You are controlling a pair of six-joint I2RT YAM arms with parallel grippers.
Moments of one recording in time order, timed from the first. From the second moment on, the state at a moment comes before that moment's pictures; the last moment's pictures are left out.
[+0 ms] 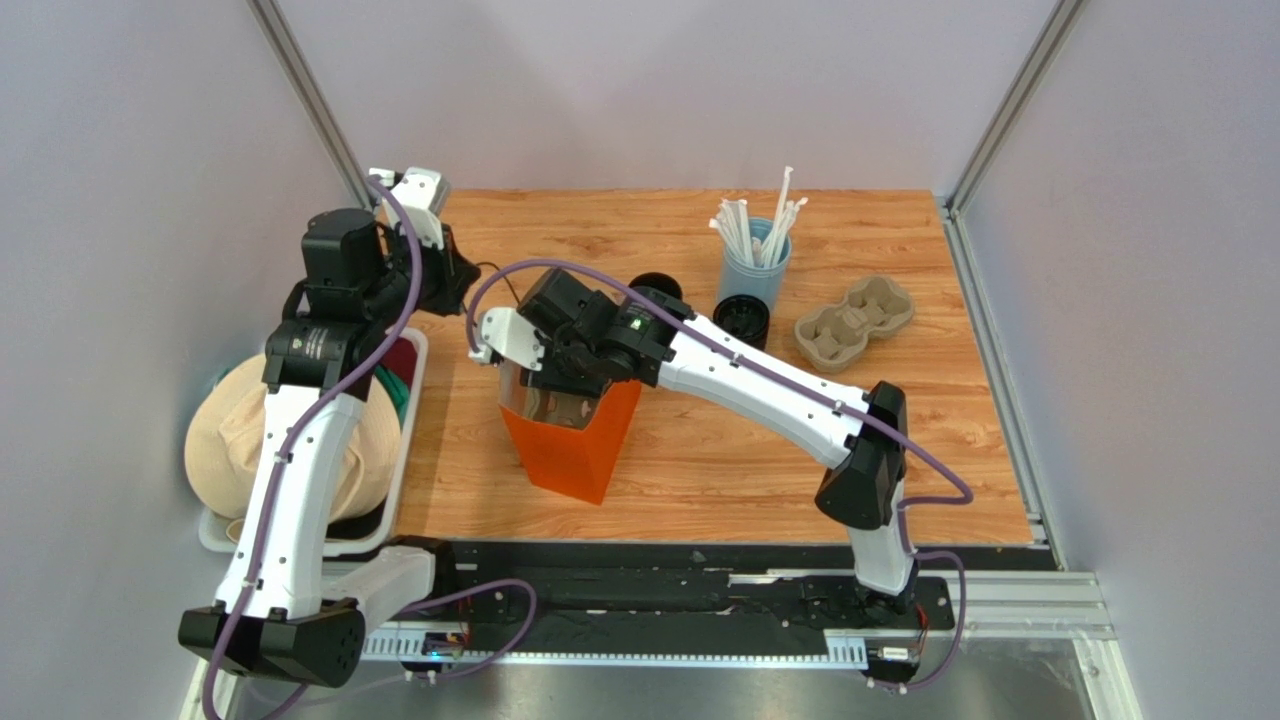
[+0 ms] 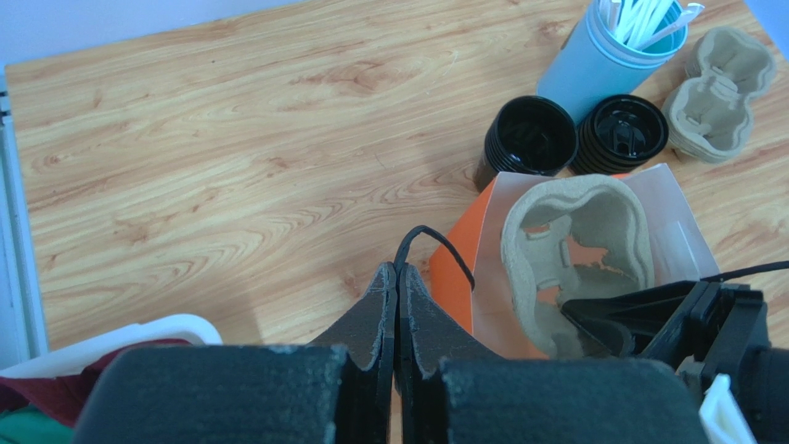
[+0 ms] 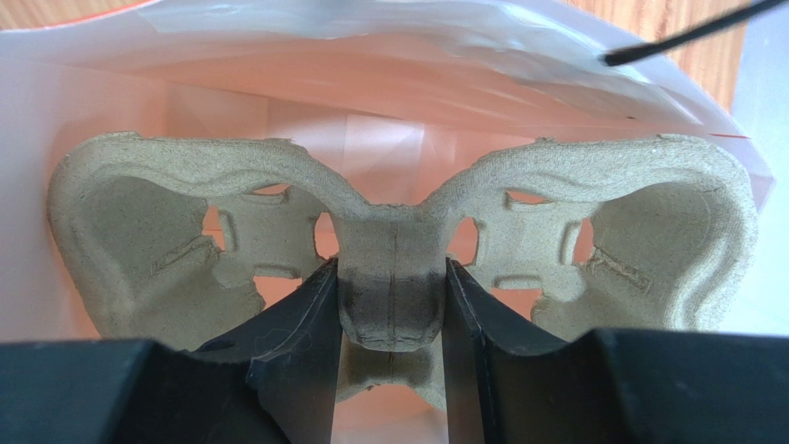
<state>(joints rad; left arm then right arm) -0.10 1.07 1.37 -0.69 0.30 0.01 1.10 1.97 2.08 -1.02 0.12 -0.48</state>
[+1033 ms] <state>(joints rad) -0.09 1.07 1.35 -0.67 0.30 0.01 1.20 1.91 1.94 -0.88 0.33 -0.62</state>
